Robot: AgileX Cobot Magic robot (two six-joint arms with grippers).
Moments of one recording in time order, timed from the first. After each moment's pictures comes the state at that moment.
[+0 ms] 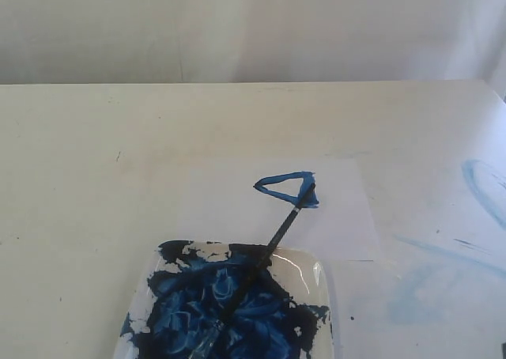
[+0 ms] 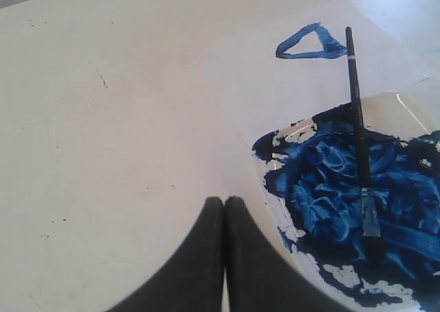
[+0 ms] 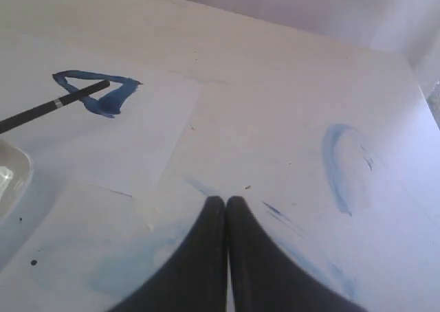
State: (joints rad) left arm -0.13 0.46 -0.58 -0.47 0.84 0.55; right arm 0.26 0.27 -0.14 0.12 0.33 -0.35
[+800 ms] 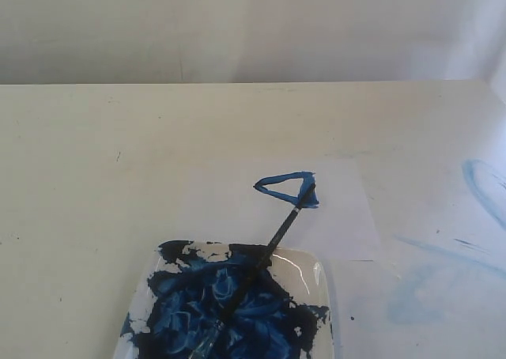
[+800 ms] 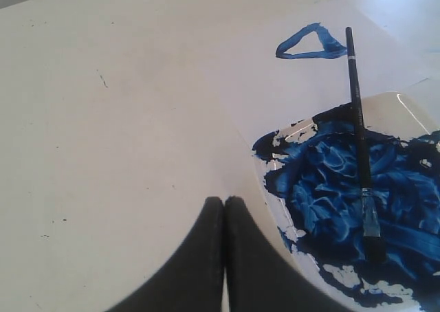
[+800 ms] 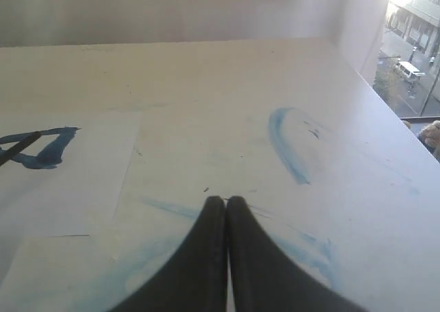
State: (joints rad) left arm -0.13 0.46 -0.58 -0.47 0.84 0.55; right arm 0.10 0.01 -0.01 0.04 0.33 -0.05
